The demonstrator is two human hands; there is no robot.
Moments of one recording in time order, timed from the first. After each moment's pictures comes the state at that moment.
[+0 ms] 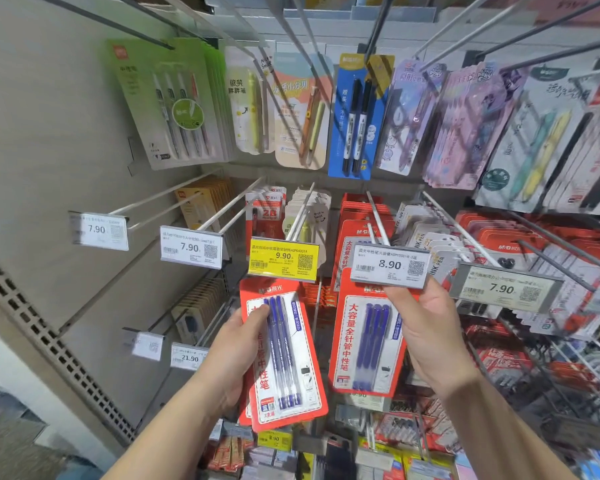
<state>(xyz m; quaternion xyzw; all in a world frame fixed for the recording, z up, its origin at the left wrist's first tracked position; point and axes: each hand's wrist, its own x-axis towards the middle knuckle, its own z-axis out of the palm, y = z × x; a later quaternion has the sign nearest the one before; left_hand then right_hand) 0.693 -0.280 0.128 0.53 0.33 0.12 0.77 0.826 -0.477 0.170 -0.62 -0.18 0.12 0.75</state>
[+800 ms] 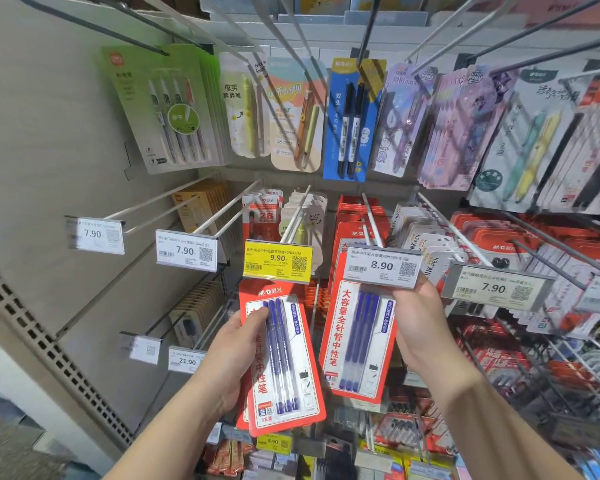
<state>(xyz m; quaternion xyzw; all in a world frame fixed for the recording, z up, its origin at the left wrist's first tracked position) 0.687 -0.289 0.143 0.54 0.35 0.10 0.76 0.840 -0.464 0.175 -0.61 -0.13 0.15 0.77</state>
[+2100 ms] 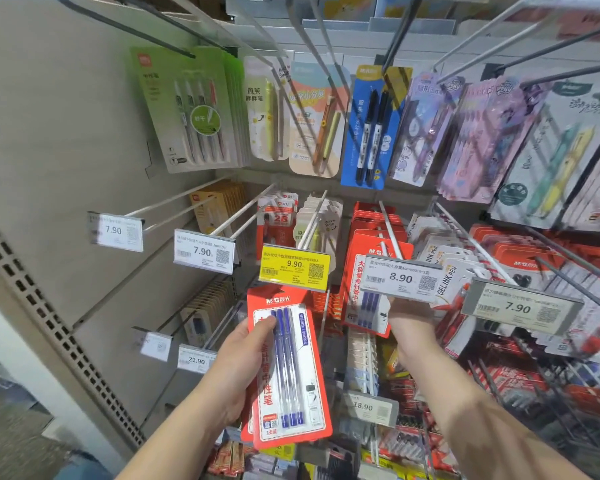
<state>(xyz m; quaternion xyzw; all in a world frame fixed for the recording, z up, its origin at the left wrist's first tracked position) 0.684 -0.287 0.133 0.52 0.33 0.12 0.77 0.883 -0.435 0.126 -0.71 -0.05 0.15 0.69</state>
